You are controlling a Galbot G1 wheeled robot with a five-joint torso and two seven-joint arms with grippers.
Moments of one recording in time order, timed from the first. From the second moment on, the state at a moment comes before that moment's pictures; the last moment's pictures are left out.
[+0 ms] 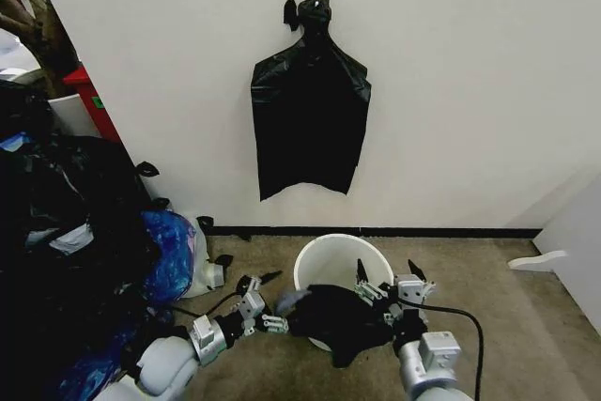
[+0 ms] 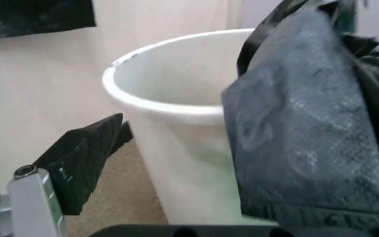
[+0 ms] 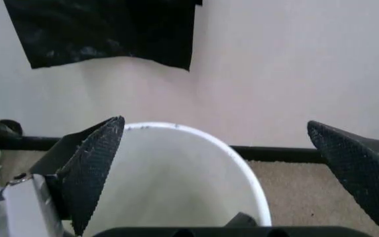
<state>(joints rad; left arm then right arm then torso) 1.24 -0.95 -0.12 -1.65 -0.31 -0.31 0.57 -1.51 1.01 0.02 2.25 0.31 -0.15 0.67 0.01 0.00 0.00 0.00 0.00</state>
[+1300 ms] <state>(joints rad) 1.14 -0.95 -0.34 -1.57 -0.29 -0.42 1.02 -1.49 1.06 -0.05 2.15 0.30 -0.15 0.65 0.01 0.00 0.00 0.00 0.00</state>
